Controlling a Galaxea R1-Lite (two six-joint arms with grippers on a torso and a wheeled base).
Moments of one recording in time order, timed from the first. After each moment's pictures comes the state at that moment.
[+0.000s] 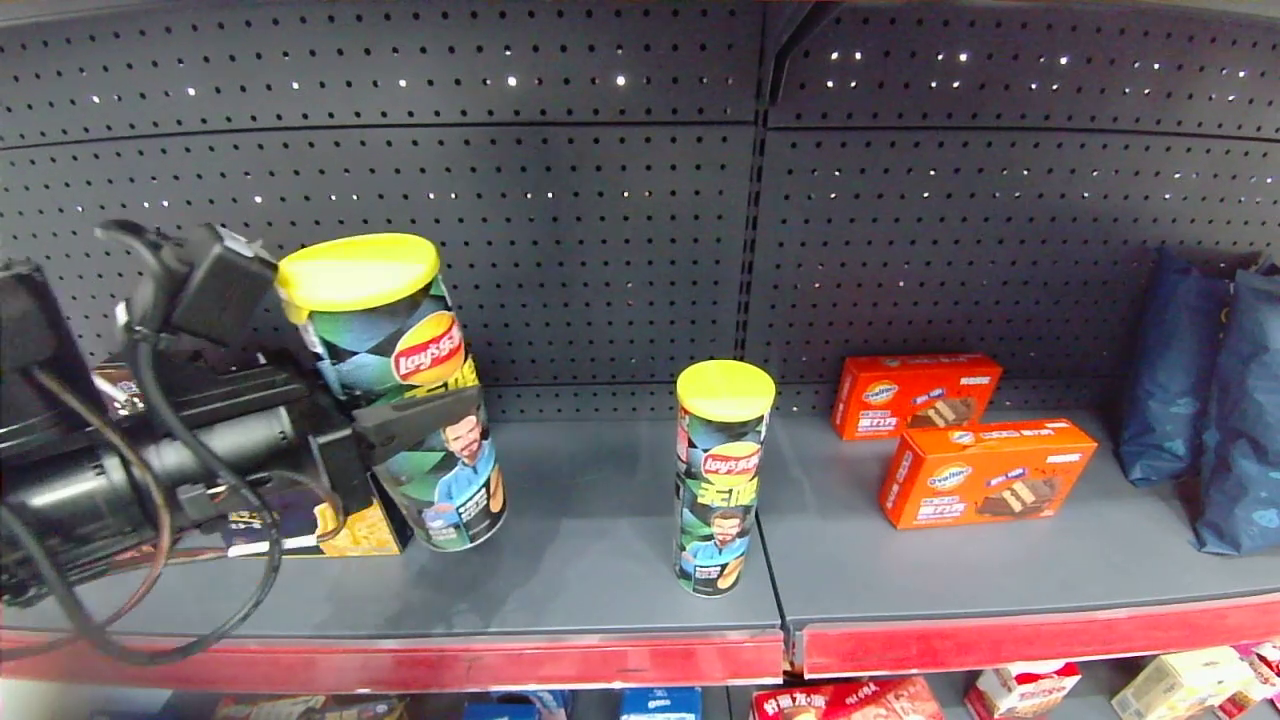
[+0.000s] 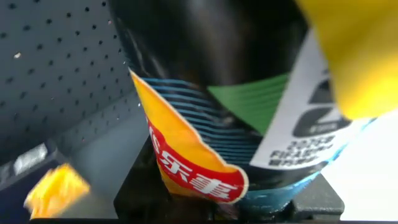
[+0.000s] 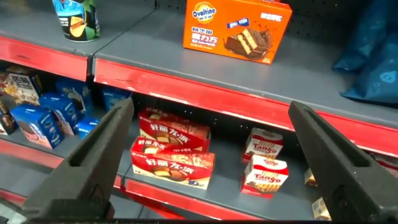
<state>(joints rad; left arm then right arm) -0.22 1.44 -0.64 -0.70 -0.52 0.06 0.39 0.00 -0.05 0.06 -0.13 -0.13</state>
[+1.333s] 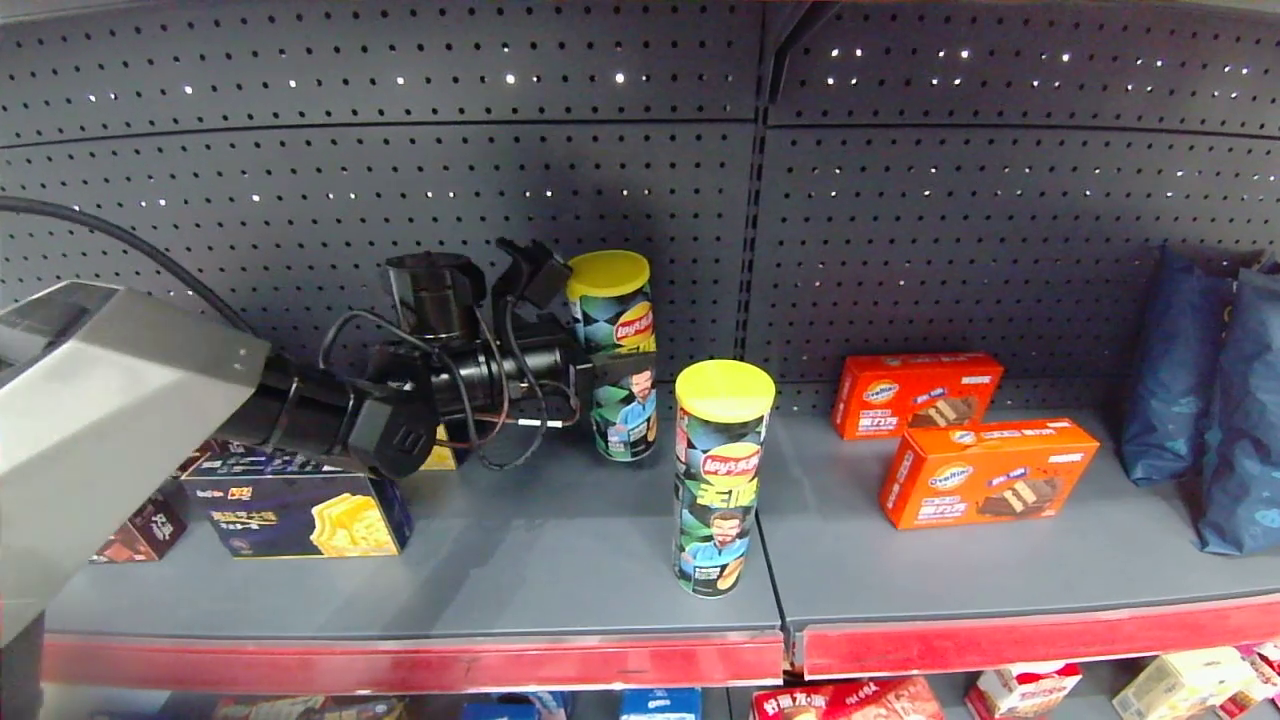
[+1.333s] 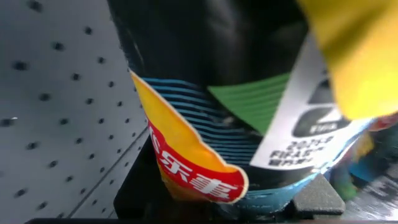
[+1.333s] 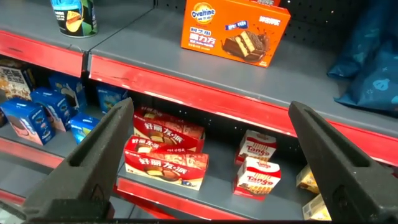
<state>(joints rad) -0.29 2.17 -1.33 -0.75 -0.76 0.09 0.39 0.00 -0.06 0.06 -0.13 -0.17</state>
